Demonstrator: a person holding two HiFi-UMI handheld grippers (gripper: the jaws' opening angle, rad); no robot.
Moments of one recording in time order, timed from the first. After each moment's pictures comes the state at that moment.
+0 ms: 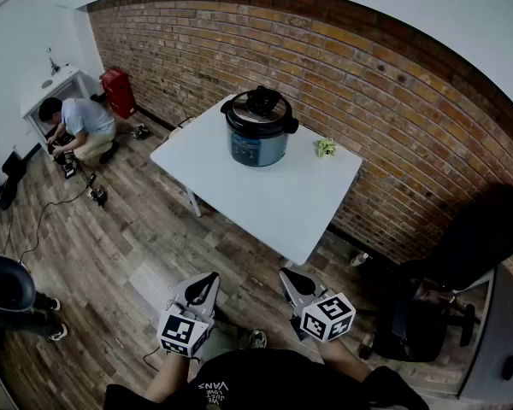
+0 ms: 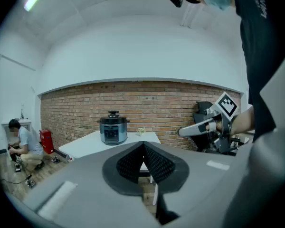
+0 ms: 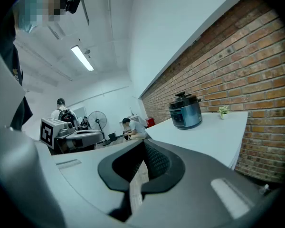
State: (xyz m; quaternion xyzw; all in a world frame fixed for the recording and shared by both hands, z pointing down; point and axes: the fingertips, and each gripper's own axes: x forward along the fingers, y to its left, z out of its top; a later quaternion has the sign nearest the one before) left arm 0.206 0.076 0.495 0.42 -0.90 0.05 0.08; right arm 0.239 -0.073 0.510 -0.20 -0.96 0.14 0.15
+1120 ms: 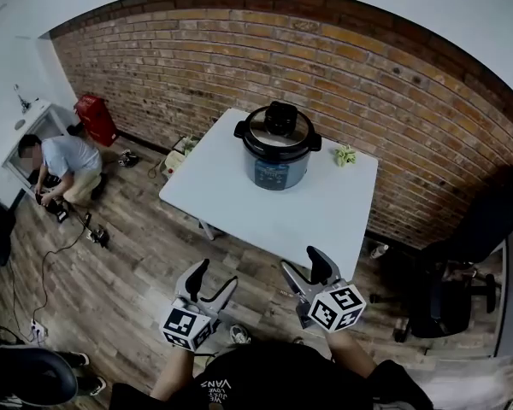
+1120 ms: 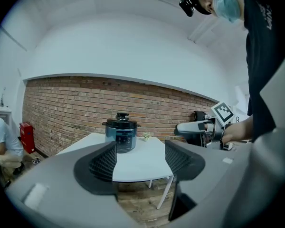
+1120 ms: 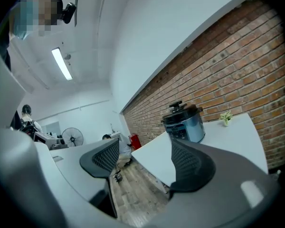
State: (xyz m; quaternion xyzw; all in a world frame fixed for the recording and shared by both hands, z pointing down) left arm 0.010 0.156 0.484 0.52 -0.85 0.01 0.08; right arm 0.063 -0.010 0.481 -0.06 -0.98 0.19 0.07
